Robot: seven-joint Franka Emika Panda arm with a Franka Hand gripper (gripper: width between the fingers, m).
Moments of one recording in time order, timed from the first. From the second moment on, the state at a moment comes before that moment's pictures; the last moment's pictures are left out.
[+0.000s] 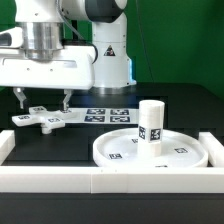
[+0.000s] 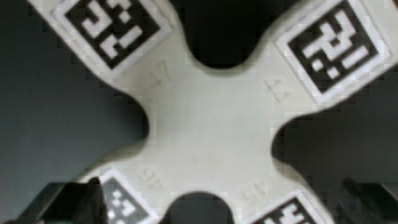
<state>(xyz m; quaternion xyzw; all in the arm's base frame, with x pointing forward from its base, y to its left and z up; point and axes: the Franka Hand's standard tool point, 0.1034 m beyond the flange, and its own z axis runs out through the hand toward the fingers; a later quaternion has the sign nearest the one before) 0.437 -0.158 0.045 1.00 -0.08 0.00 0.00</state>
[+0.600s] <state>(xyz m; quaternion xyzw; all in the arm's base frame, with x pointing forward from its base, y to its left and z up) 0.438 -0.156 0.045 1.00 -0.09 0.00 0.00</state>
